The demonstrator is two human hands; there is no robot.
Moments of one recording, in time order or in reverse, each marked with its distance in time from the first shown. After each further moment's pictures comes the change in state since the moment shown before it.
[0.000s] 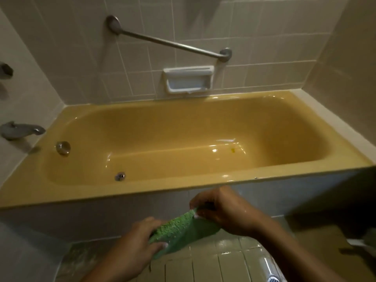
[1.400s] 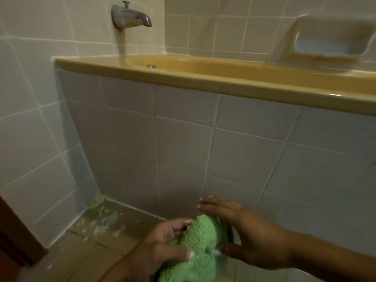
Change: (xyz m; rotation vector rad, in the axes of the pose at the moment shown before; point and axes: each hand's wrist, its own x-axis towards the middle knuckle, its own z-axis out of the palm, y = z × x) left_hand 0.050 -0.460 0.221 -1.103 0.148 0.136; right_hand 0.234 0.163 0.436 -0.394 -0.259 -0.523
